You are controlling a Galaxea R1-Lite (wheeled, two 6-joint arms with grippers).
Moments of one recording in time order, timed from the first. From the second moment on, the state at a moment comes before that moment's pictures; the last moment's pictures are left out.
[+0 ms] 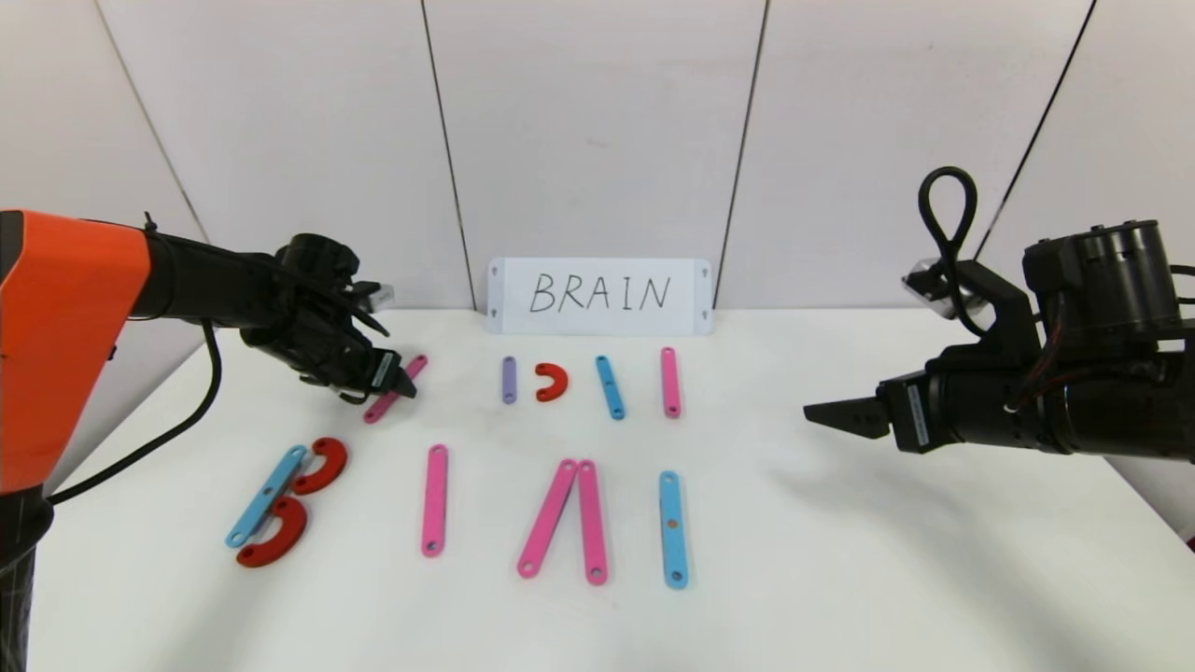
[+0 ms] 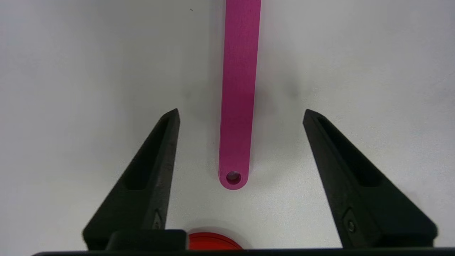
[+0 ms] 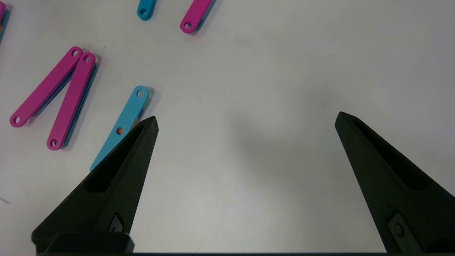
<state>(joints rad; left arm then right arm) -0.03 2.22 -1.69 0.41 -0.14 0.15 0.26 1.59 -0.89 -0.07 0.20 -0.01</state>
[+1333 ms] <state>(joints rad) -0.40 1.87 -1.17 0.36 0.18 -0.47 0.26 1.58 -0.89 -0.07 0.20 0.00</state>
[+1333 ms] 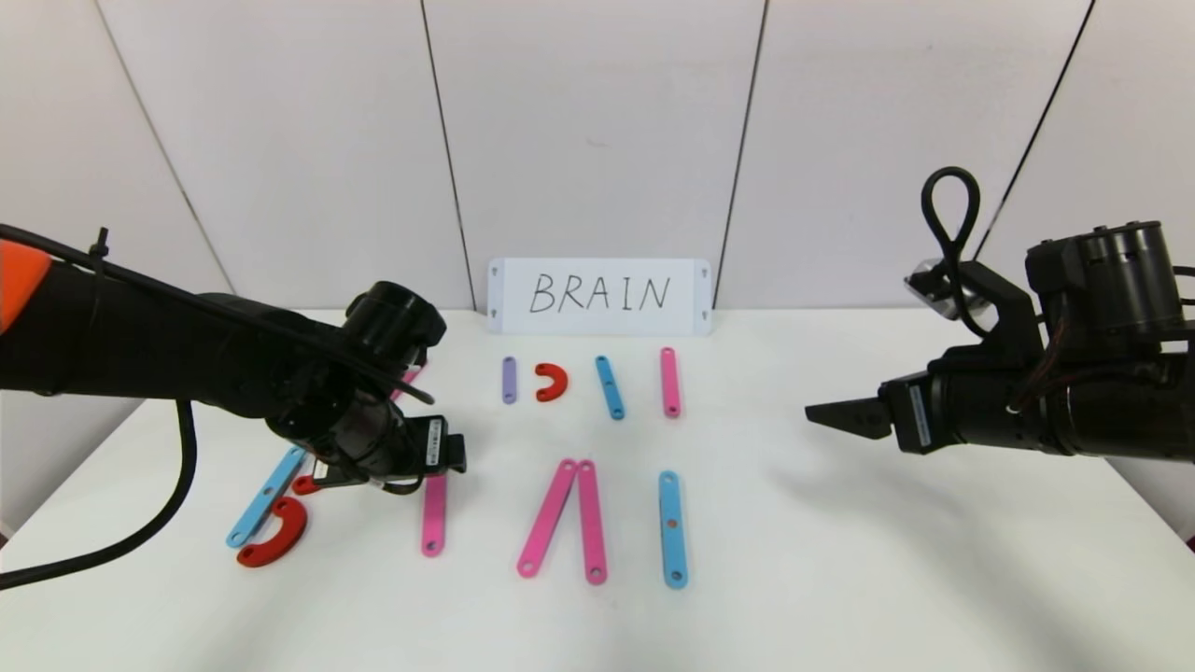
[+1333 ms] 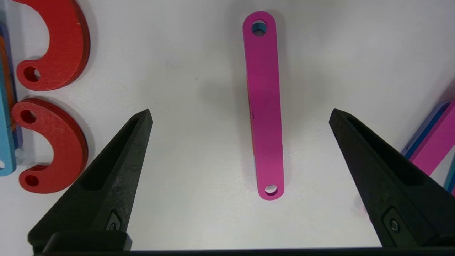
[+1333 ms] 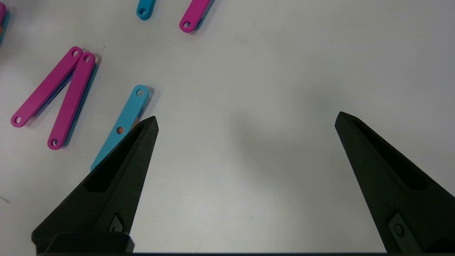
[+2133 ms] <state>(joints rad) -0.42 1.92 -1.12 0.29 0.18 -0.48 0.26 1.58 -0.88 -0.07 0.20 0.00</state>
